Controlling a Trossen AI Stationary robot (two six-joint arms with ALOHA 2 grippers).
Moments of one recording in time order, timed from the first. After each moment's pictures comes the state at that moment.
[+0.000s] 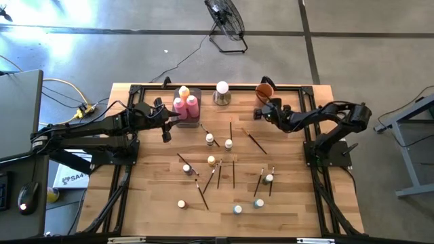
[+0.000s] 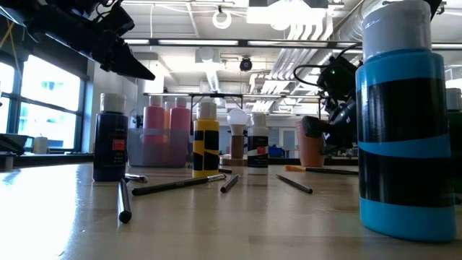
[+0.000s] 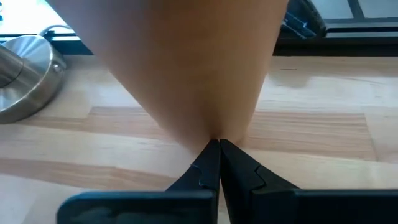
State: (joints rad) left arm 0.31 0.69 0.46 -0.10 -0.10 0.21; right arm -0.51 1.55 0.43 0.35 0.60 0.73
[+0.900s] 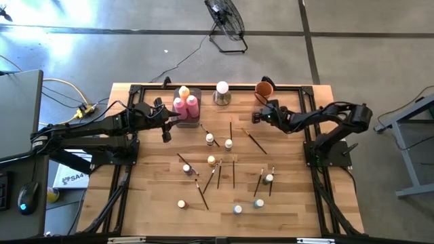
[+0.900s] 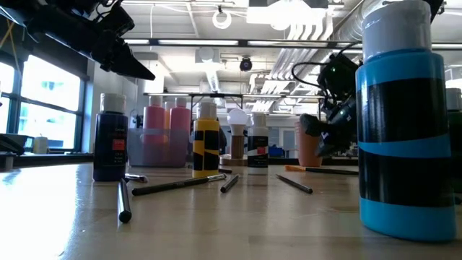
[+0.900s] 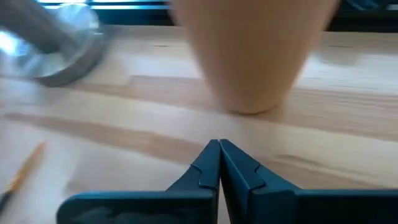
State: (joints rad) left arm 0.31 0.69 0.46 -0.10 -0.10 0.21; right arm -0.48 1.53 0.43 0.34 0.47 0.71
